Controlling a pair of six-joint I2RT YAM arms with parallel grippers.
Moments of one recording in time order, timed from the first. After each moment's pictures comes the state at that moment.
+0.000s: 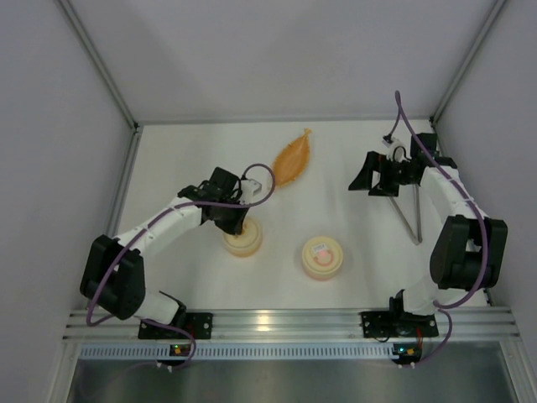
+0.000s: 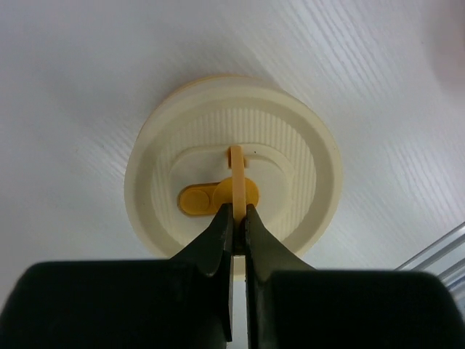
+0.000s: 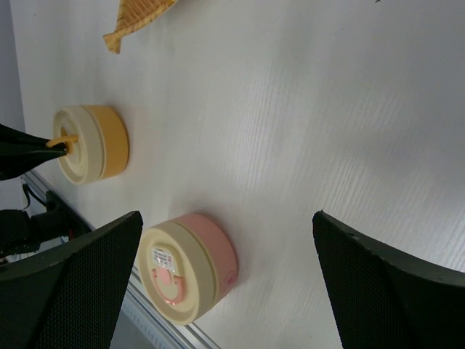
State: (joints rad) left arm -0.51 1.44 1.00 -0.66 0.19 0.07; right arm -0.10 1.57 1.20 -0.68 -0.73 0.06
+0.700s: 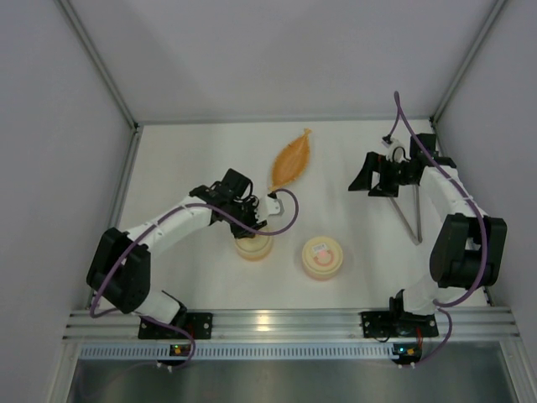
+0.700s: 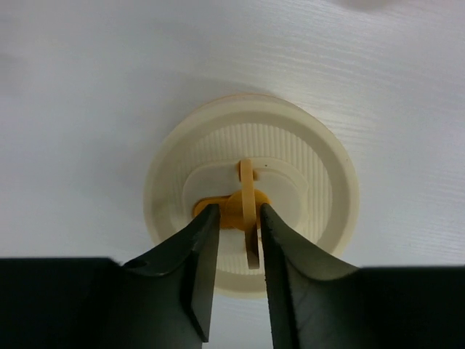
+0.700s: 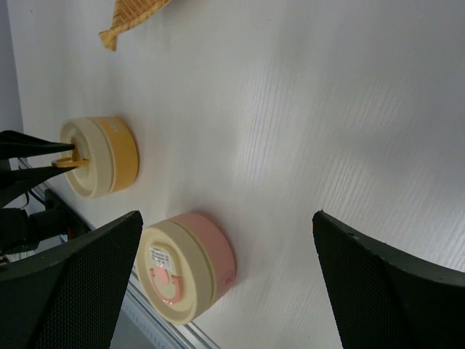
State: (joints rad) left arm -0.59 1.50 1.03 -0.65 0.38 0.69; right arm -0.10 1.58 1.20 -0.68 -0.74 0.05
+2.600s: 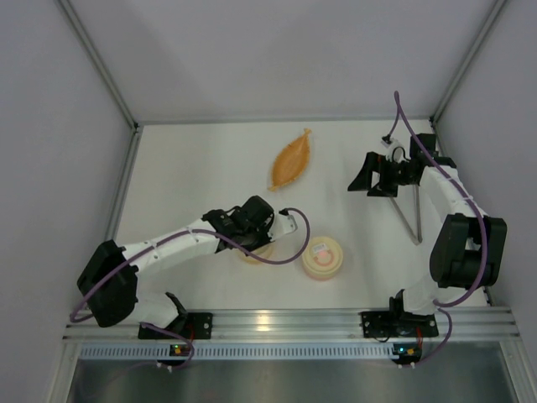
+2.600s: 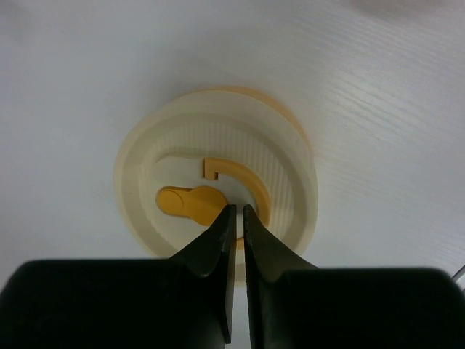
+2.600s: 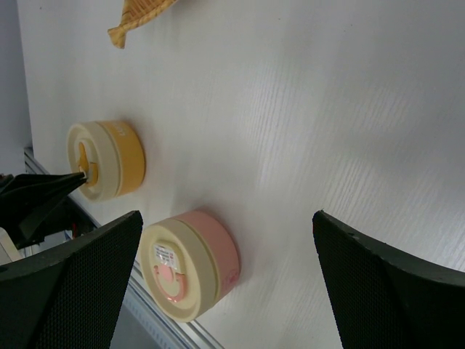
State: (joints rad) left arm -0.88 1.40 0.94 -0.59 -0.03 0.39; right arm -0.10 1.58 1.20 -0.69 -0.76 0.04
